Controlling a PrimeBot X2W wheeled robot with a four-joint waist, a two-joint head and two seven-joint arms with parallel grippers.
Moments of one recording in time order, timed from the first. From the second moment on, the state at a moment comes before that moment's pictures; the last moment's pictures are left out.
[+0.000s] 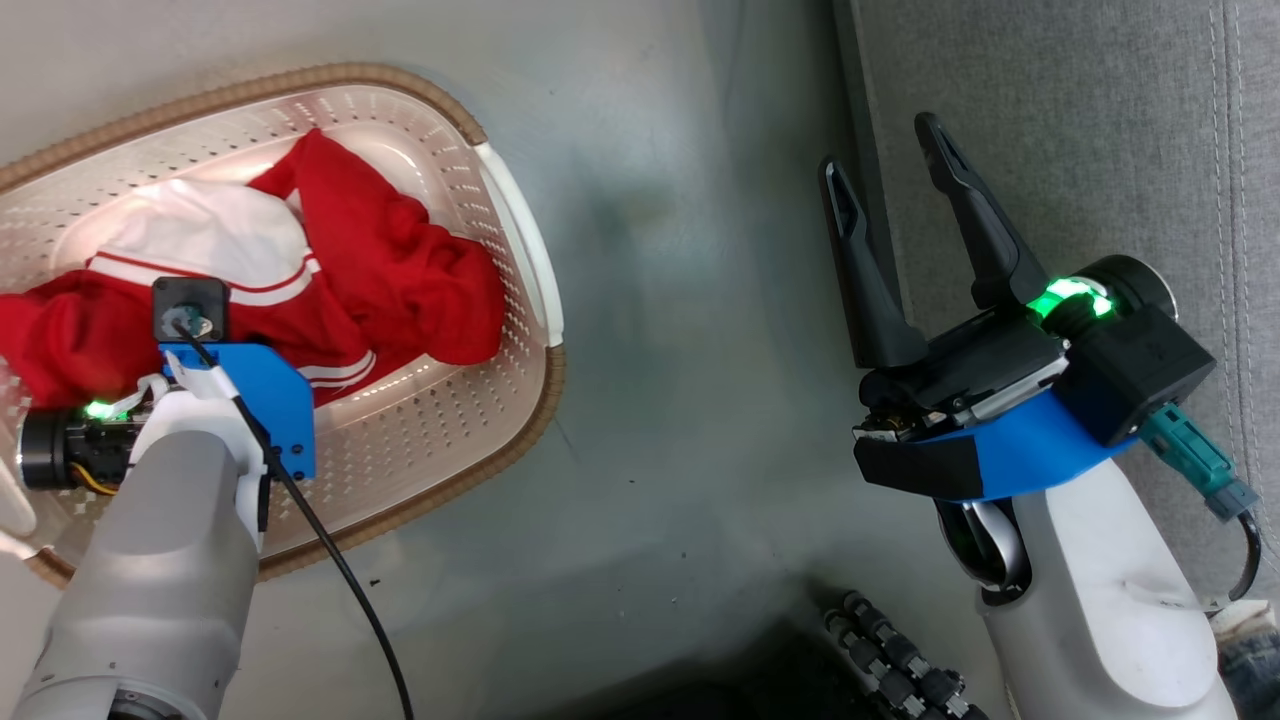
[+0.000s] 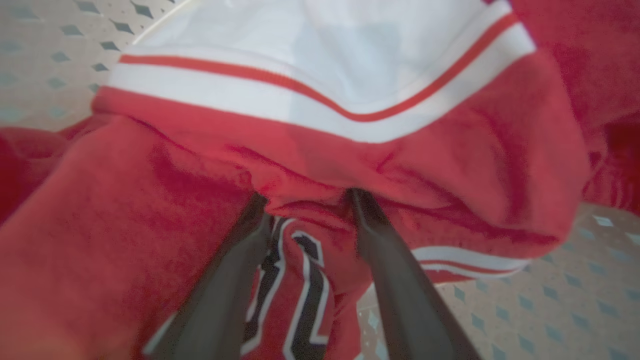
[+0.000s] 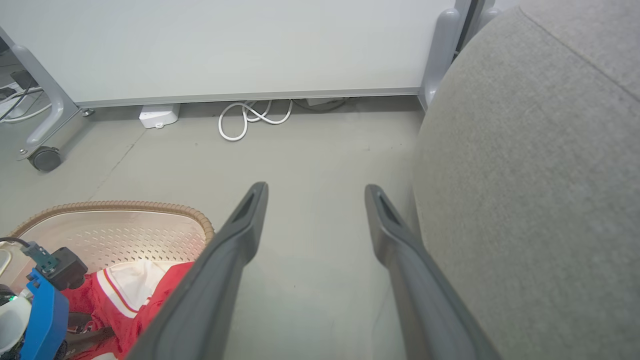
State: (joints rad) left arm -0.85 0.22 -0.28 1.21 -0.21 0.08 0.02; right arm -0.48 -0.05 0.23 0.05 0.15 0.13 -0.26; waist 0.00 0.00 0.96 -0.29
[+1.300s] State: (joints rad) left arm -0.69 0.05 -0.36 1.25 -0.32 -0.12 -0.16; right arm -0.34 -0.05 0.19 0.24 0.08 0.13 -0.26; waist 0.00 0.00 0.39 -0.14
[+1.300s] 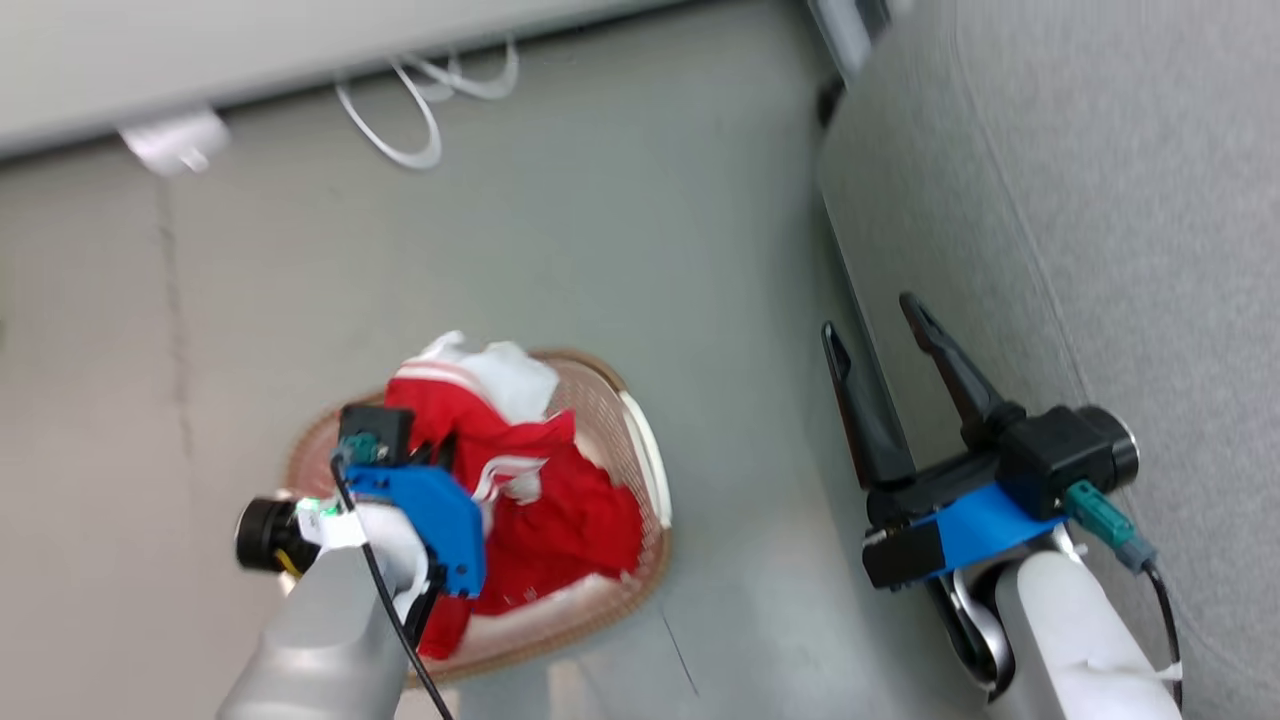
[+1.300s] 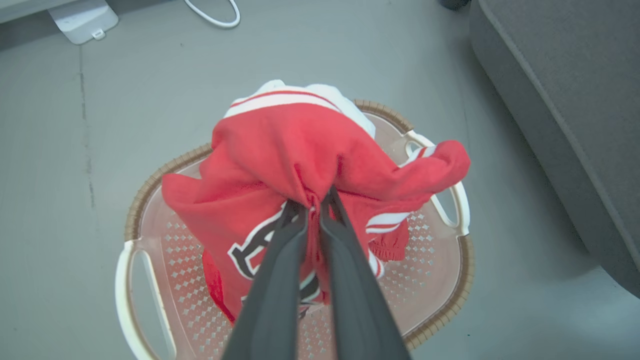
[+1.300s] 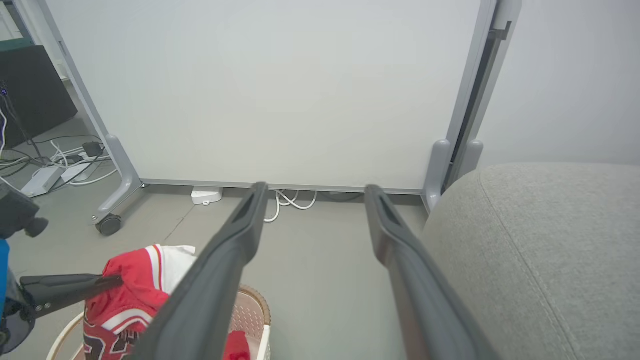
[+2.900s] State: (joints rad) left arm -0.92 0.05 -1.13 0.70 -1.03 0.01 -0.10; right arm -0.30 -0.05 0.33 0.34 0.17 0.13 -0.12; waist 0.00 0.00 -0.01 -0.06
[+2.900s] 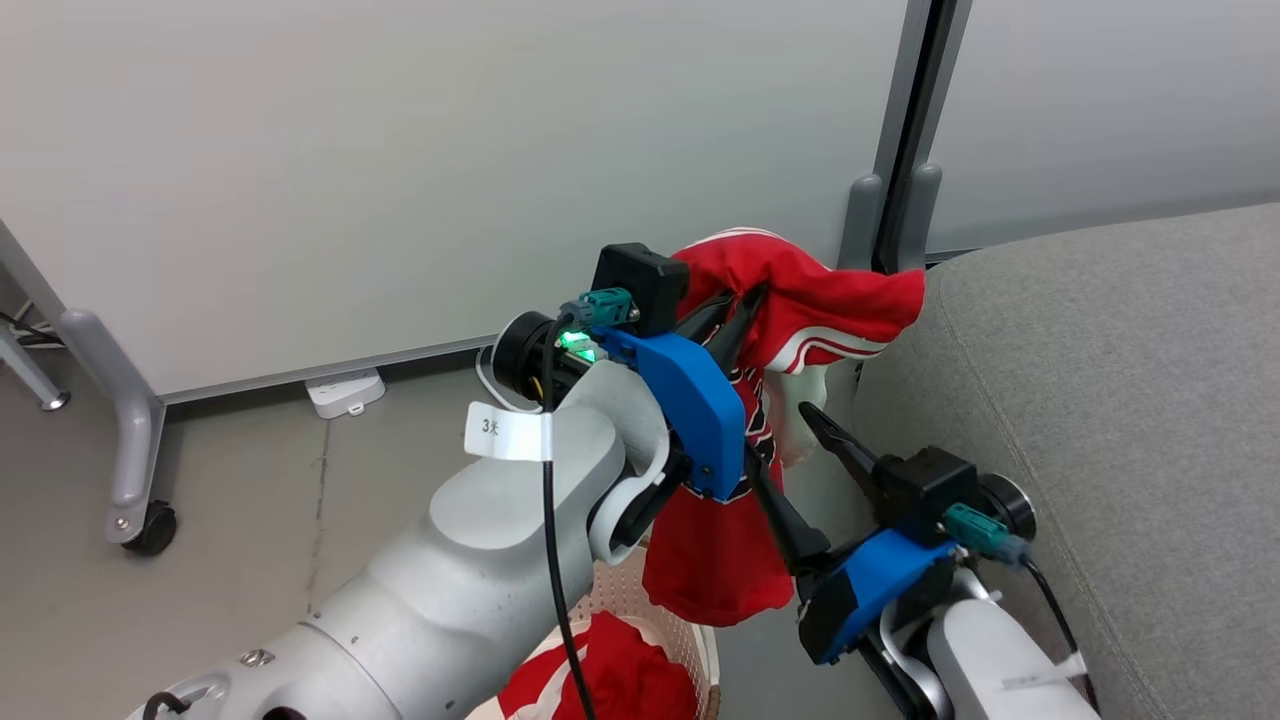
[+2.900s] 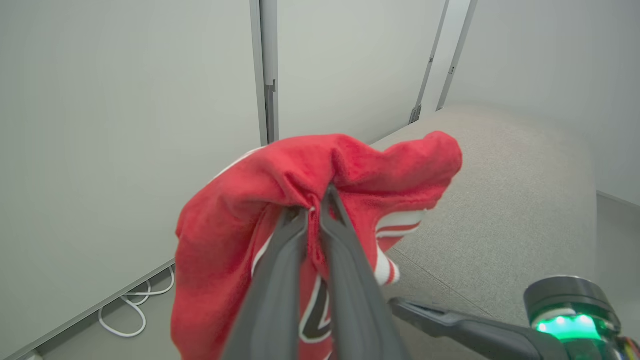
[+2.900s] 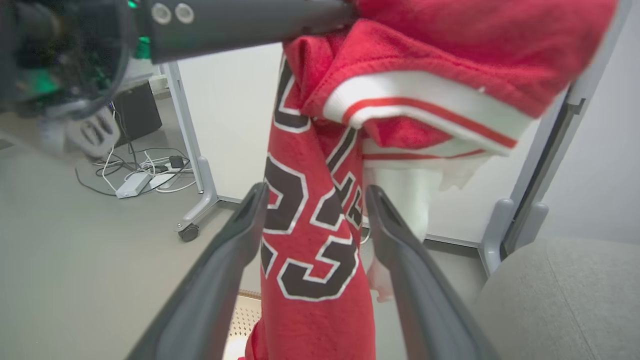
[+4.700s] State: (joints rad) left arm -0.77 0.16 -0.95 0.61 -0.92 -0.04 -0.26; right arm -0.74 -0.05 0.66 0.91 0.46 0.13 -0.26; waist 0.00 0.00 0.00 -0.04
